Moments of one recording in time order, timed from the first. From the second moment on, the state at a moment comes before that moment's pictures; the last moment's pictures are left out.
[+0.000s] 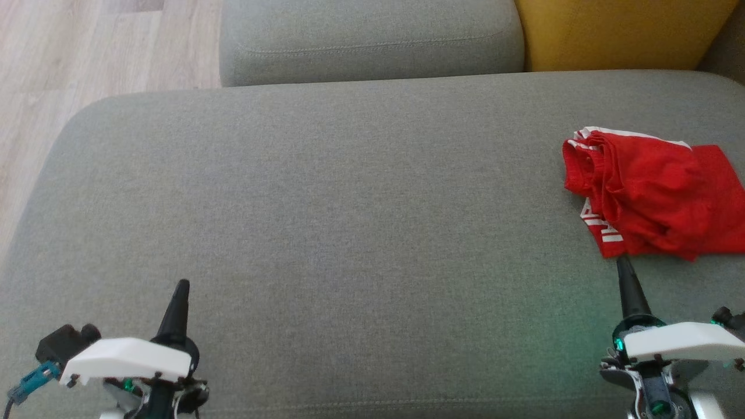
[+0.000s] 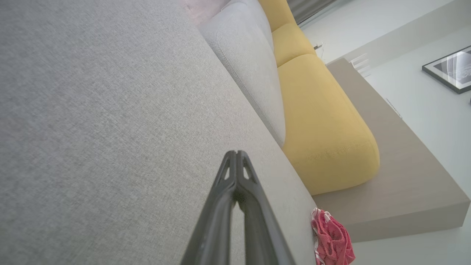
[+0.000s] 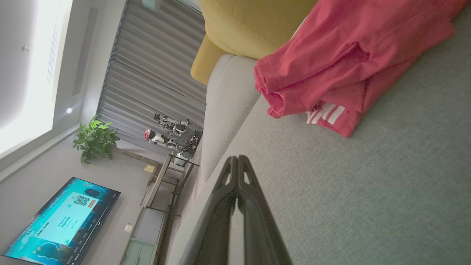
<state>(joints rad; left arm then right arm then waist) 0.02 0.17 -0.14 0.21 -1.16 0.01 -0.04 0.01 -0.05 -0.04 0.22 1.07 0.13 0.06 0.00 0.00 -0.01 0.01</state>
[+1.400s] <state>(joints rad) -0.04 0.07 0.03 0.27 -1.58 -0.11 0.08 -0.04 -0.05 -0.10 0.27 1.56 0.13 0.09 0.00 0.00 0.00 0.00</state>
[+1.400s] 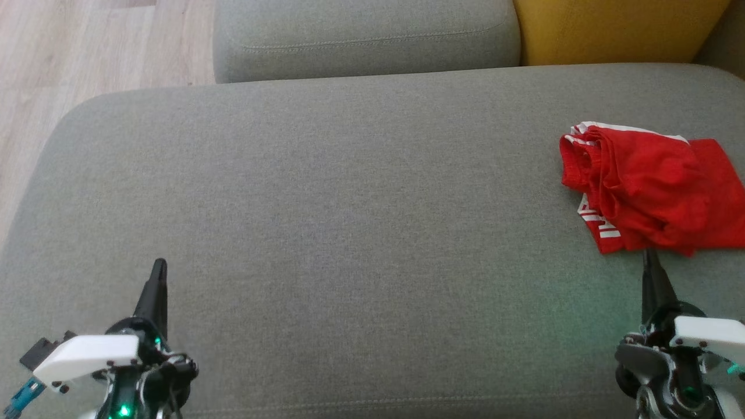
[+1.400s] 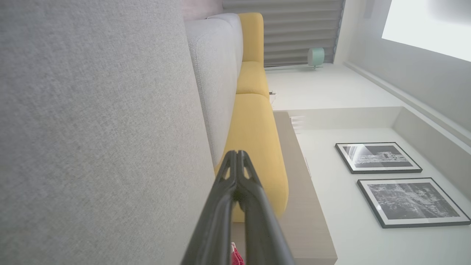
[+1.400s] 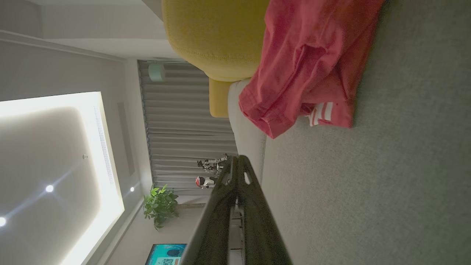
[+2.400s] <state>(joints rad) -0.05 0.06 0.06 0.27 -1.62 -0.12 0.10 -0.06 -0.05 -0.12 0.28 1.62 0.13 0.10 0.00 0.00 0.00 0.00</state>
